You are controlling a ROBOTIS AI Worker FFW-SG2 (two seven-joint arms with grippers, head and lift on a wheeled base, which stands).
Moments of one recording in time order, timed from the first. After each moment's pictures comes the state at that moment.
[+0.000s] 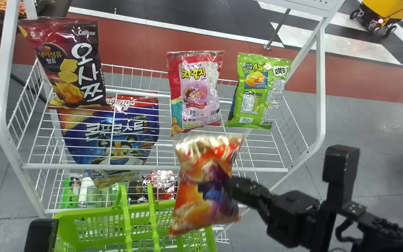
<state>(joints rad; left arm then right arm) 0.50 0.13 -0.17 -2.09 0.45 1.10 -1.11 0.69 -0.06 -0.36 -2.75 -0.21 1.23 0.58</state>
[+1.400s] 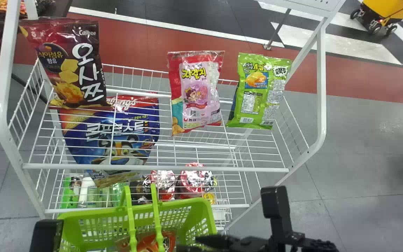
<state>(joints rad) 0.50 0.13 -0.19 -2.08 0.44 1.10 -1.11 0.71 -0.12 -0.21 -2.55 -0.28 1.25 0.54</state>
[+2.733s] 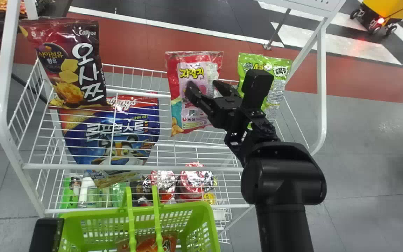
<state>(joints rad) 0.48 0.13 -0.19 -2.08 0.44 1.14 -1.12 0.02 0.00 -0.11 -1.83 -0.01 0.48 0.33</state>
